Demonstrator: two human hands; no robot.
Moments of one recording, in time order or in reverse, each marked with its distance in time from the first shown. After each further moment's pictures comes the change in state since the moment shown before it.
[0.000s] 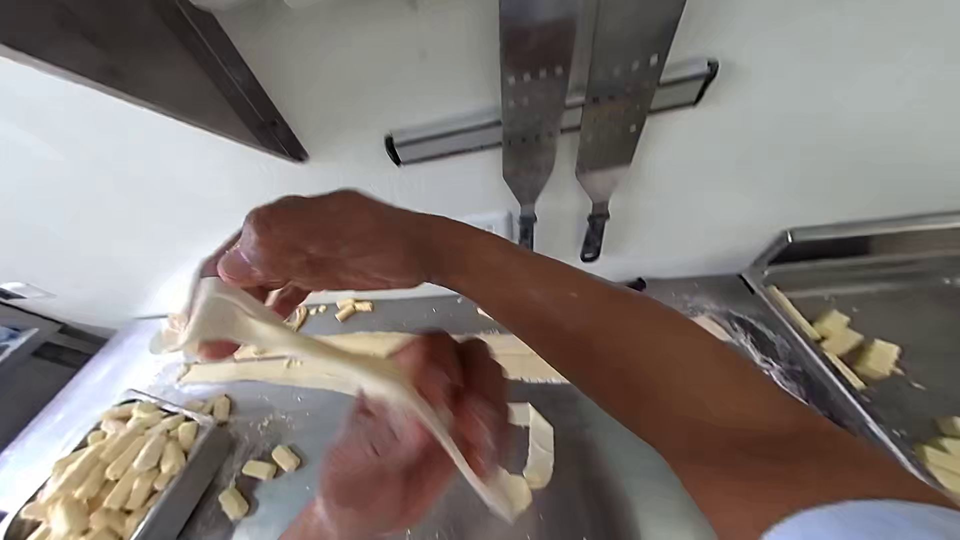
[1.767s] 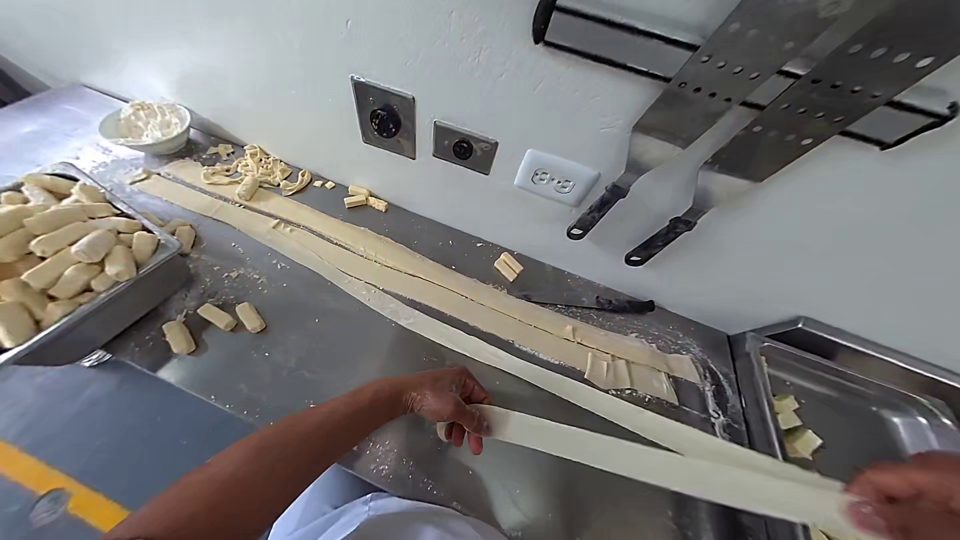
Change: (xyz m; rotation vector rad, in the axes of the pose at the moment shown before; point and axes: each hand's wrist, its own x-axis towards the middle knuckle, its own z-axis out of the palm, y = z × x) left_hand -0.102 -0.073 -0.098 0.433 -0.067 -1.134; right_hand -0.321 -0.122 0.020 -0.528 0.118 1.810
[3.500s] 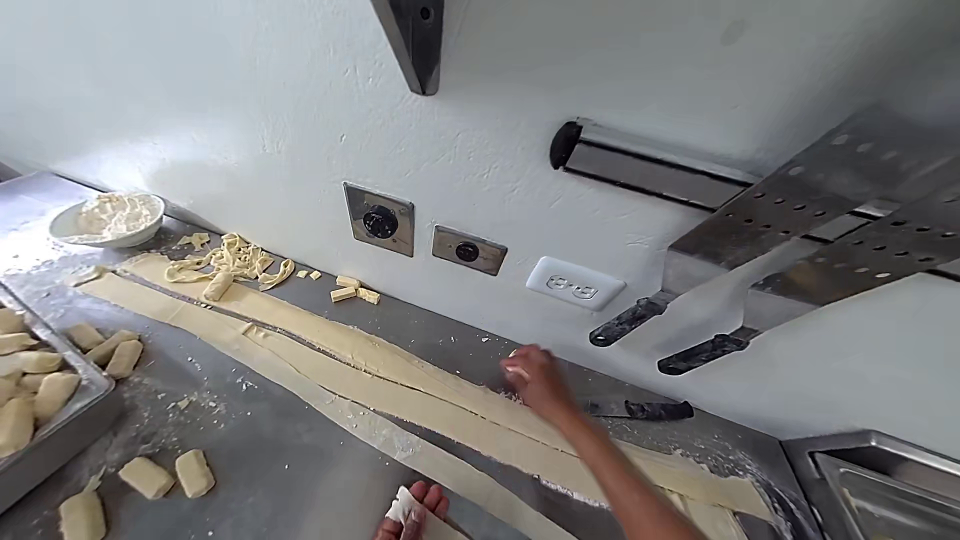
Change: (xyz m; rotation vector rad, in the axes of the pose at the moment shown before) left_hand 0.022 -0.088 0.012 -1.240 1.173 0.410; right_hand 0.345 -0.220 0.009 0.102 0.631 -0.549
